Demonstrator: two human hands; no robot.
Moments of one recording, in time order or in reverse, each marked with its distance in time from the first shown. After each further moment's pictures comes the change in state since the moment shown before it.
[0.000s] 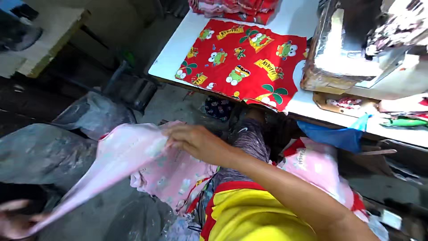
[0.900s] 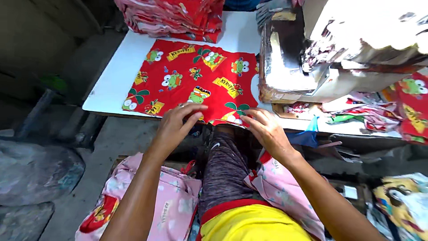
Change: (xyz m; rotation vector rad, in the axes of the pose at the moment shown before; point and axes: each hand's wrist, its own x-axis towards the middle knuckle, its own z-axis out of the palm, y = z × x) left_hand 0.367 0.007 0.299 0.904 -0.232 0.678; right_hand -0.148 0.040 -0.164 -1.045 0.341 0.279
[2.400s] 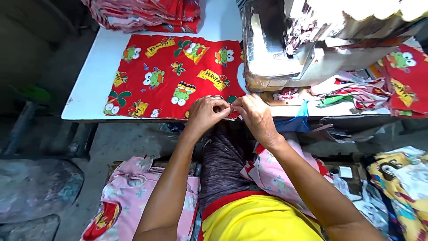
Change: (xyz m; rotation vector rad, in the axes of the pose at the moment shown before) left_hand 0.061 0.018 0.083 -0.033 -0.104 0.082; right_hand 0.011 -0.012 0.006 -0.010 0.189 0.145
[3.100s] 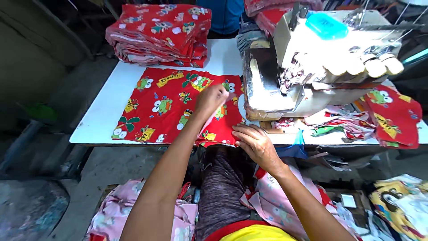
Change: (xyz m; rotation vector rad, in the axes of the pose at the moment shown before) left_hand 0.115 -0.035 -0.026 0.102 0.008 -0.154; right_hand -0.012 0.033 0.011 0.028 -0.077 -0.110
